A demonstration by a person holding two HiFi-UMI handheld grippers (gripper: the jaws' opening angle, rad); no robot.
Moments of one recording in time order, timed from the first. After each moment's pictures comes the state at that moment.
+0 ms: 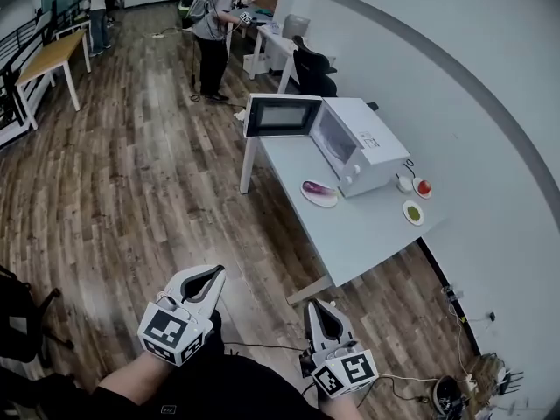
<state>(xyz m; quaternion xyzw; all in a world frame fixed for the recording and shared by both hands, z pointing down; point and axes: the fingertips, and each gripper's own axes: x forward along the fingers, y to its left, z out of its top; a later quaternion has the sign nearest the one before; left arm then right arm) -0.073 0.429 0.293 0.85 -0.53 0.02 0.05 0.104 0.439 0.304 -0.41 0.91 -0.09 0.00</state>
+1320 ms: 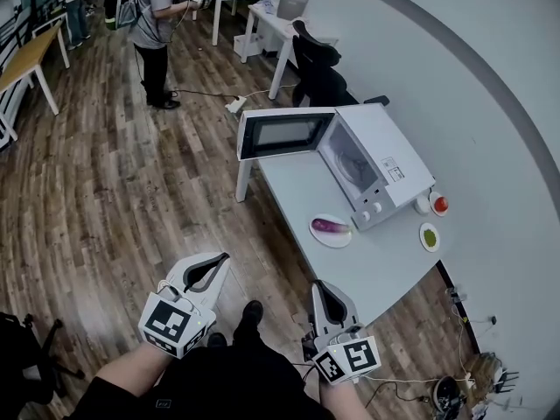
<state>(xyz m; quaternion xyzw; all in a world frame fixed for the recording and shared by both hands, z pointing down) -0.152 0.154 0.297 0.87 -0.49 0.04 0.06 0.012 0.163 0.300 -0.44 0.89 -0.08 -0.01</state>
